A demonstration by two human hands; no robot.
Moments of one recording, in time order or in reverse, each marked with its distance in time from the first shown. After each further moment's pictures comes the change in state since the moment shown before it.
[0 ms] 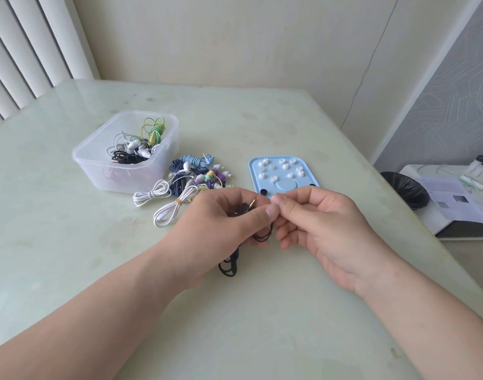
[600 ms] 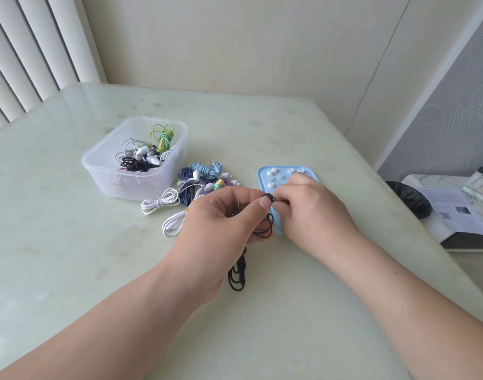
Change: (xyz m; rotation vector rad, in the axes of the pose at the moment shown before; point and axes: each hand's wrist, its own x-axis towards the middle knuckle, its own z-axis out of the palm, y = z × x) left_hand 0.004 -0.004 0.002 -0.237 0.214 0.058; right_hand 0.052 0.000 0.016 -1.362 0.104 -0.444
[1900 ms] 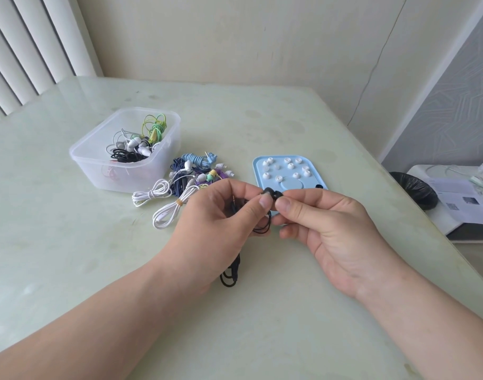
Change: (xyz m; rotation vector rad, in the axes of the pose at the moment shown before) left_hand -0.001 -0.010 0.000 0.202 -0.047 0.106; right_hand -0.049 -0.007 -0.024 1.566 -0.081 0.460
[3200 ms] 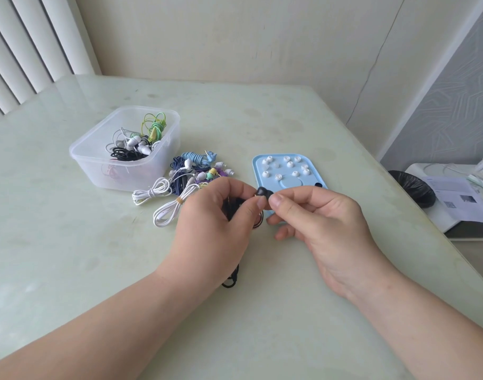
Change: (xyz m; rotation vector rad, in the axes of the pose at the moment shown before) left_hand -0.008 0.008 0.004 0.319 0.182 0.084; right_hand 0.003 0.016 -0.002 -0.222 0.055 -0.164
